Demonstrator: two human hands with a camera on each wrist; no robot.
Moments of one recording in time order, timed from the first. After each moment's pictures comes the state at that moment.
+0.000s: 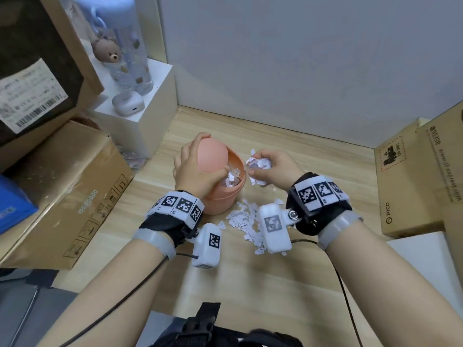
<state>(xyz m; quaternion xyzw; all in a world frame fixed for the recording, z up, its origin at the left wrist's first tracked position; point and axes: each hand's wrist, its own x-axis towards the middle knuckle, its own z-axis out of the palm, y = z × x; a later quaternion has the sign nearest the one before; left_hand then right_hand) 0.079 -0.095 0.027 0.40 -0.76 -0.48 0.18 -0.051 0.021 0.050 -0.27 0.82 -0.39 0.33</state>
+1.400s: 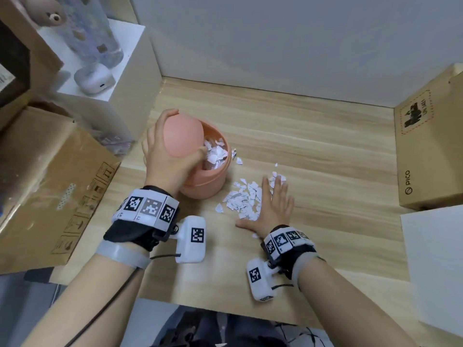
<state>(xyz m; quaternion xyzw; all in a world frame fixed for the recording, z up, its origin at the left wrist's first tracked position) 0.090 -0.101 0.025 0.40 -0.75 -0.47 0.23 0.005 0.092 -0.099 -0.24 0.92 -0.11 0.27</state>
